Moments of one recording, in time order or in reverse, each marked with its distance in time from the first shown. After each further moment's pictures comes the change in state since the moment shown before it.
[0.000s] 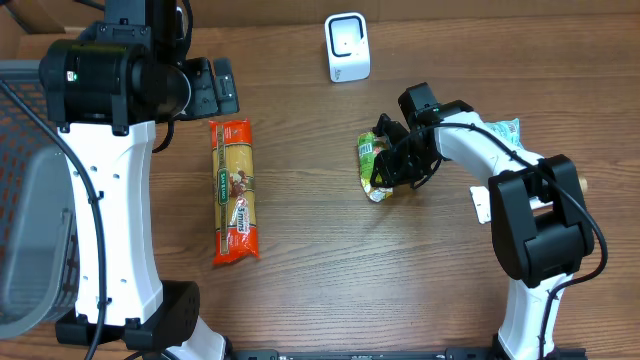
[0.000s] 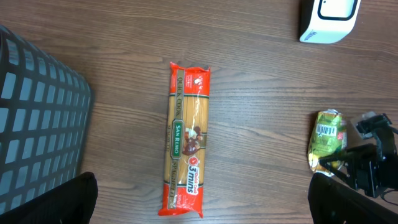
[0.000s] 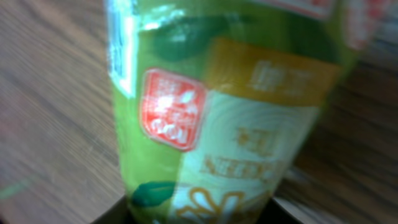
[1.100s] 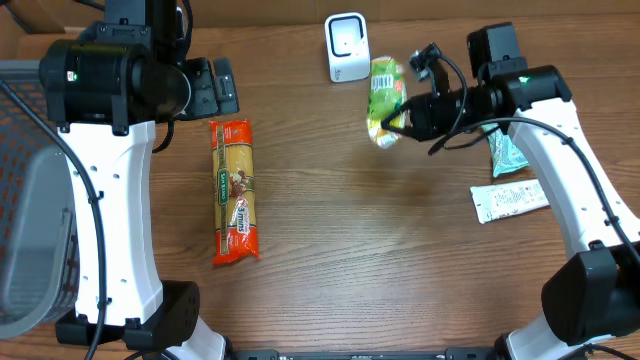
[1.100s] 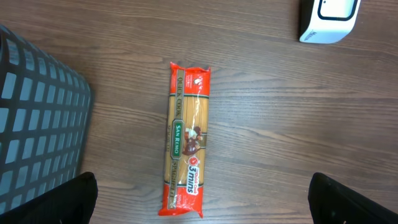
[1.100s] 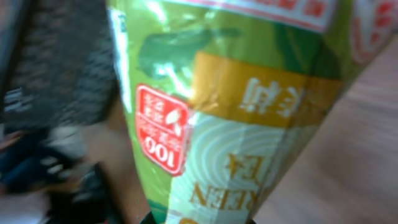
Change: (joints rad) left arm 0.000 0.000 0.000 0.000 0.000 0.000; right arm -0.134 -0.328 0.179 -0.118 -0.352 -0.033
